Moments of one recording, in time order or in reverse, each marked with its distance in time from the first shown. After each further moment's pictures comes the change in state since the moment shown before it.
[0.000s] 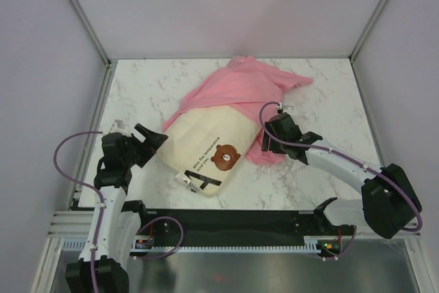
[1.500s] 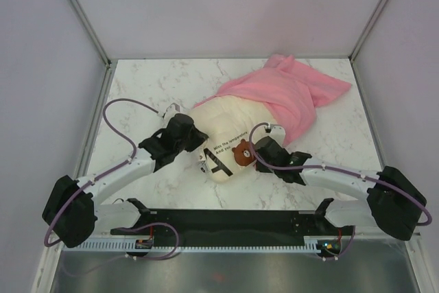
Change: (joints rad) left arm -0.801 0.523 0.286 0.122 -0.557 -0.346; right arm 0.298 -0.024 -0.143 0.125 0.081 0.253
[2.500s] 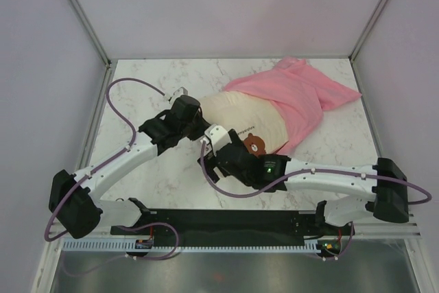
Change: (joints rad) left arm -0.016 0.095 0.320 -0.277 0.033 0.067; right arm 0.375 0.037 0.443 -0.075 0.114 -0.586
